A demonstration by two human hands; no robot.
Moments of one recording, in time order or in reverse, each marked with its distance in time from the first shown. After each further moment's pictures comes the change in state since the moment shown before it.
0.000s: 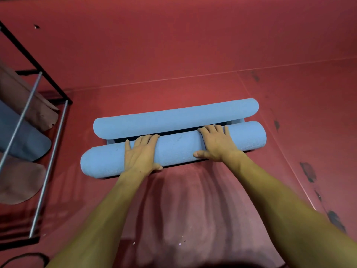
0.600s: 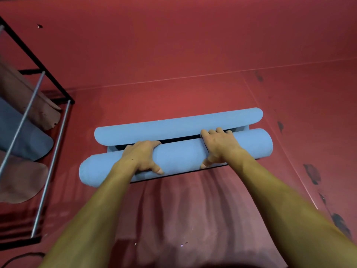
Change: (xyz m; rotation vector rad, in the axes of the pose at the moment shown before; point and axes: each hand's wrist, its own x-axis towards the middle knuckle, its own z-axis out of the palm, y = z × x) left_hand 0.008 -0.014 -0.034 -0.091 -0.286 0.049; right_hand 0.000 -0.006 -0.011 -0.187 -0.190 -0.035
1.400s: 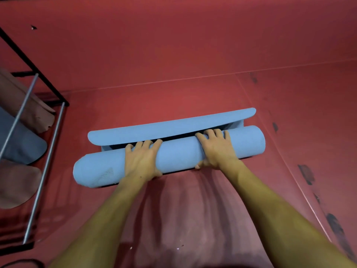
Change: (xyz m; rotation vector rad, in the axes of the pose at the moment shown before) left_hand -0.002 0.022 0.037 0.269 0.332 -0.017; right_hand -0.008 -0.001 0.020 0.077 0.185 0.046
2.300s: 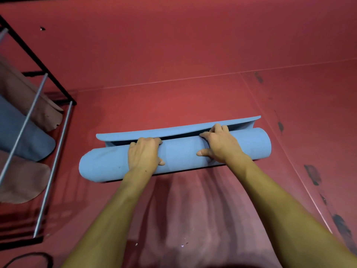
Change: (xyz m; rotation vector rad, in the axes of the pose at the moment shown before) left_hand -0.004 0.005 -0.040 -0.149 -0.036 -0.158; right_hand -0.004 -0.011 -0.035 0.206 -0.001 0.060
